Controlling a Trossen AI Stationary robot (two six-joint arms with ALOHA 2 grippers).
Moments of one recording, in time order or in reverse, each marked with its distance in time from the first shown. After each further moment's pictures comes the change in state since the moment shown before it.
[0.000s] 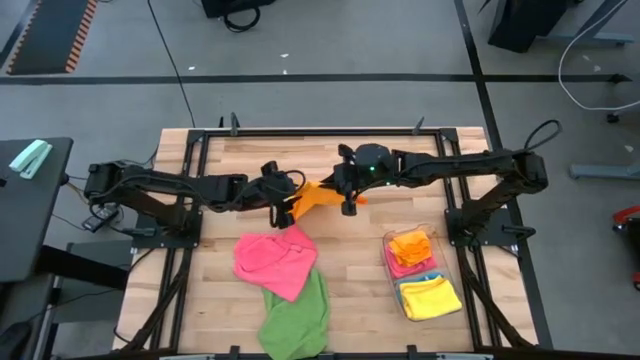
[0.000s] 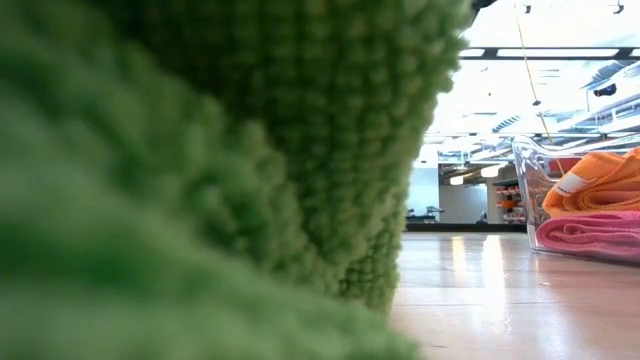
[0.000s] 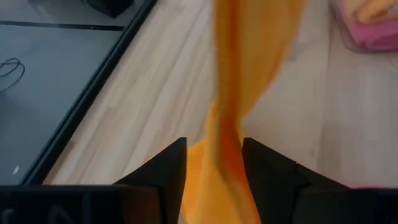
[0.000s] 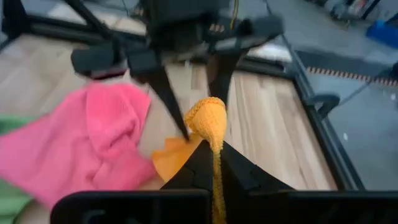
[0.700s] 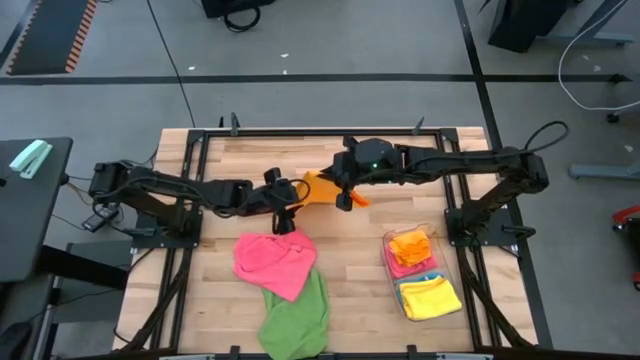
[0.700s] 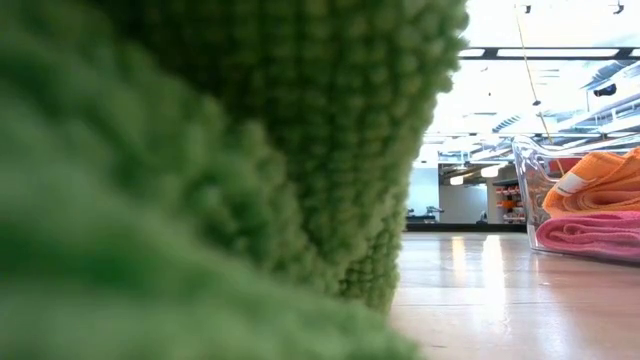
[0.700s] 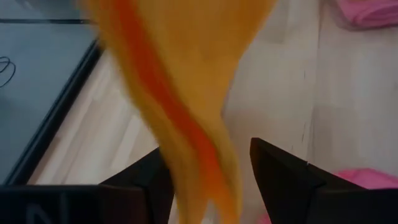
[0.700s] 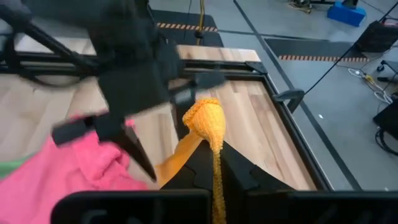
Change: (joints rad) left arm -0.038 0.044 -0.004 -0.014 -0.002 -0.007; right arm 0.054 0.001 0.194 -0.196 0.181 0.138
